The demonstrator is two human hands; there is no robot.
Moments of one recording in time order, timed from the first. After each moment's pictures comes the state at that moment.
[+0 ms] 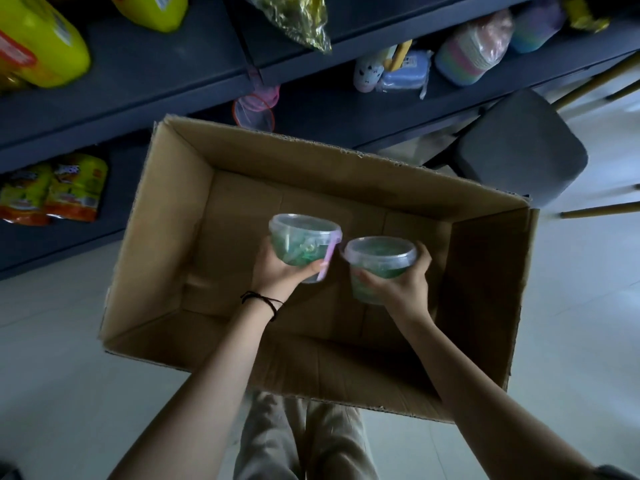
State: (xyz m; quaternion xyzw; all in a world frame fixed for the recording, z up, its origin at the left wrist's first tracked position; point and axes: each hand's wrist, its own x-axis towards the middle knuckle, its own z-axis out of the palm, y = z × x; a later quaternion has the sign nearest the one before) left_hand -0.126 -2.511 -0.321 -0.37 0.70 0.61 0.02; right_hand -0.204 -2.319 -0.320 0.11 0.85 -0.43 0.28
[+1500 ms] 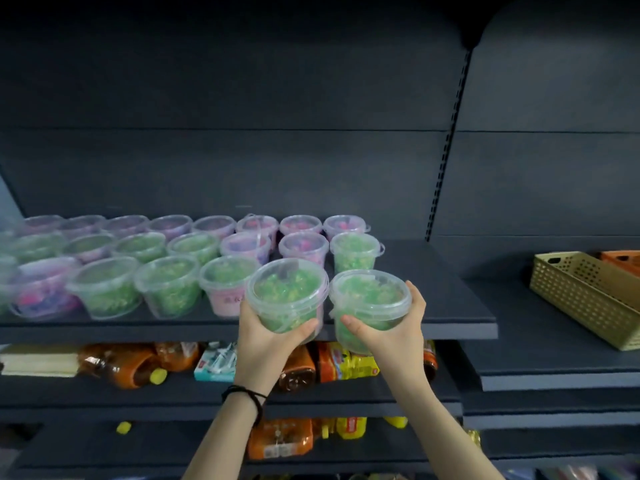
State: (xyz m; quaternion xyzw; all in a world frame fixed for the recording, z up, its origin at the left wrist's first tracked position) left_hand 0.030 -2.844 0.259 -0.33 0.67 0.49 -0.45; right_hand -0.110 -2.718 0.269 -0.29 0.66 -0.69 0.10
